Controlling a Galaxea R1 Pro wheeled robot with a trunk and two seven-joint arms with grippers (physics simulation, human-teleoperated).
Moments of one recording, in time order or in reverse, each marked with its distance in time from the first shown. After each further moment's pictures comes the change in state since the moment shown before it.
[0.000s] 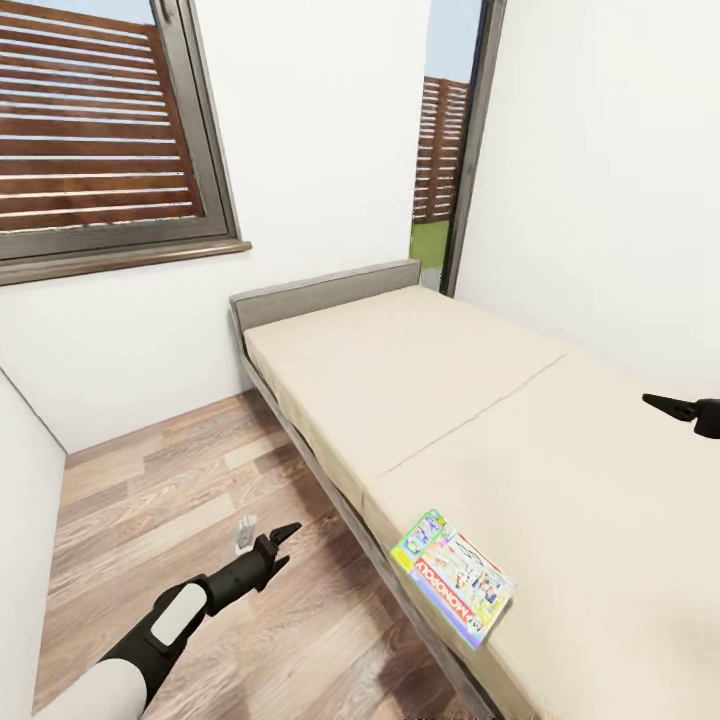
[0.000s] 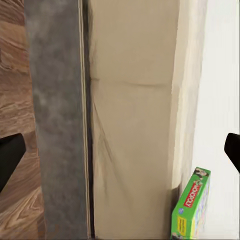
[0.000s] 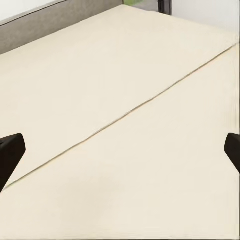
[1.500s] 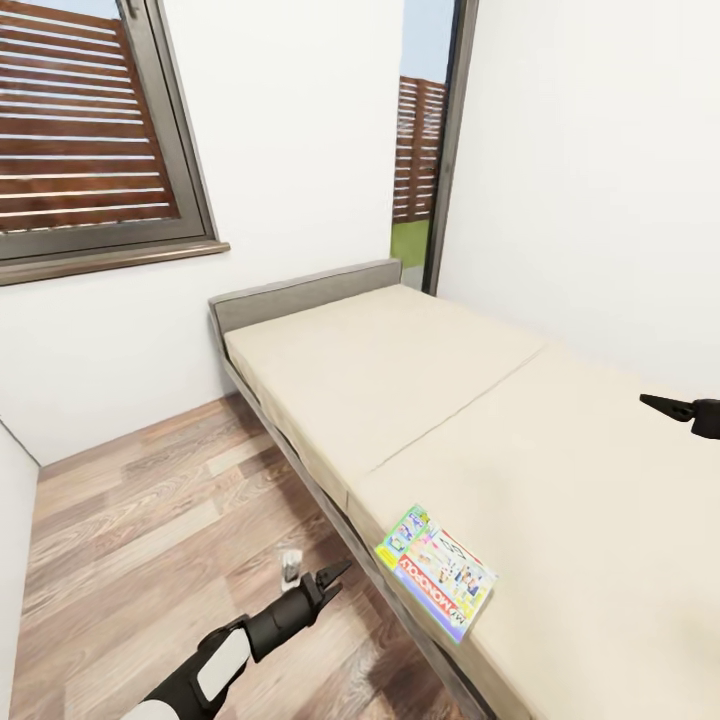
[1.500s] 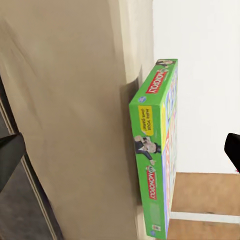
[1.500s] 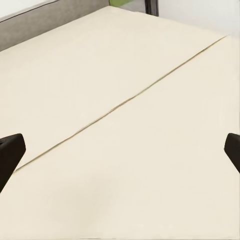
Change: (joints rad) left arm 0.073 -0.123 -0.124 0.060 -0.121 -0.147 -0.308; right arm 0.000 0.000 0.009 0.000 0.000 -0.004 0.000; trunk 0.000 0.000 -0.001
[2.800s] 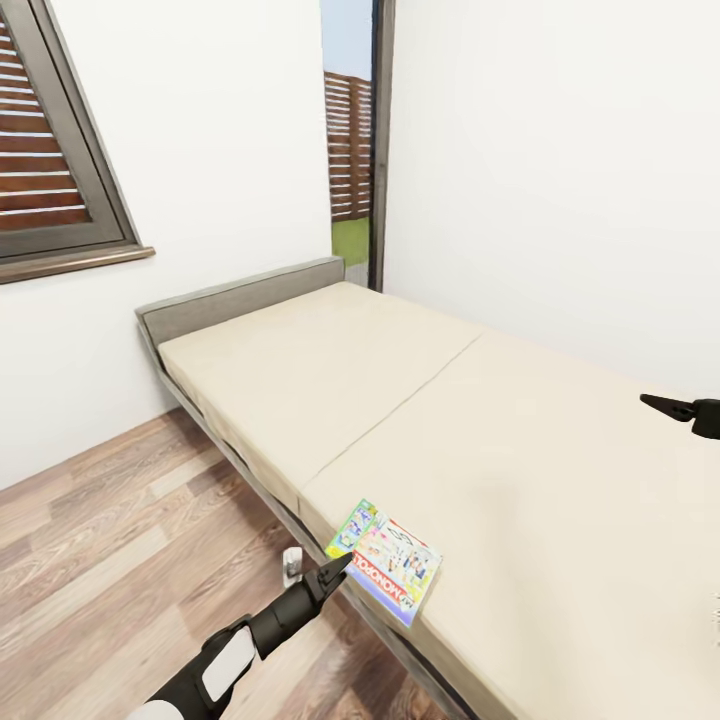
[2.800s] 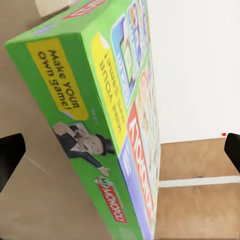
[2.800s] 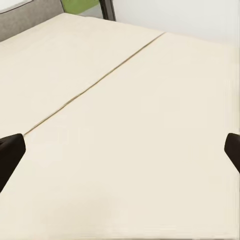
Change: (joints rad) left arm 0.000 -0.014 -0.005 0.000 0.000 -0.078 -0.079; right arm 0.000 0.000 -0.001 0.000 0.000 0.000 0.000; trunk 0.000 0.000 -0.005
